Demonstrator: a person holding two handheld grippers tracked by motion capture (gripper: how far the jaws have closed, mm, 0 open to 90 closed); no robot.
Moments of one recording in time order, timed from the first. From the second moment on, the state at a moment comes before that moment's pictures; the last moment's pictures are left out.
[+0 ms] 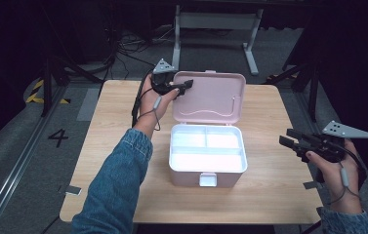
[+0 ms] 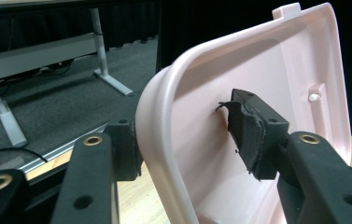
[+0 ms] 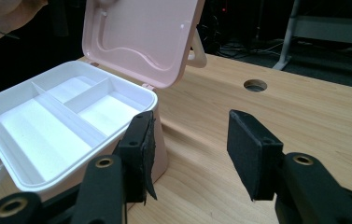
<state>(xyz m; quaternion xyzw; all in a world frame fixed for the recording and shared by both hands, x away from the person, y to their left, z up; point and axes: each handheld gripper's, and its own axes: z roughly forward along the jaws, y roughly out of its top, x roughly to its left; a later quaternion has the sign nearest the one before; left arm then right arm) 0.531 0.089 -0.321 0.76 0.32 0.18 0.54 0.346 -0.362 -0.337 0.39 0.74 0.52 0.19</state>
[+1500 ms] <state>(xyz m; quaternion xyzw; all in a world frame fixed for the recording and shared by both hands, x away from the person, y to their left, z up) 0.570 0.087 -0.373 0.75 0.36 0.11 0.53 0.357 -0.368 -0.351 0.39 0.75 0.51 0.17</state>
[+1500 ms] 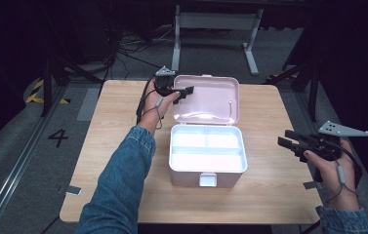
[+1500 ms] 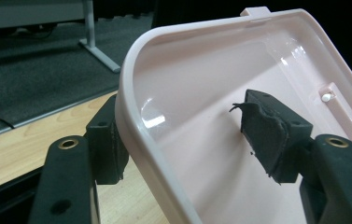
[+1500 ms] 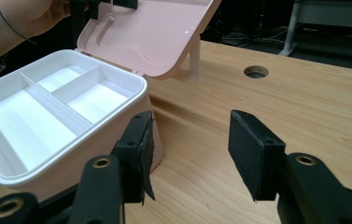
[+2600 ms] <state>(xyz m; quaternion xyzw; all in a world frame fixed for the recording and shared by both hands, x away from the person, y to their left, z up) 0.578 0.085 -0.407 0.76 0.45 0.05 0.46 0.364 -0.366 -0.361 0.40 0.75 0.50 0.16</state>
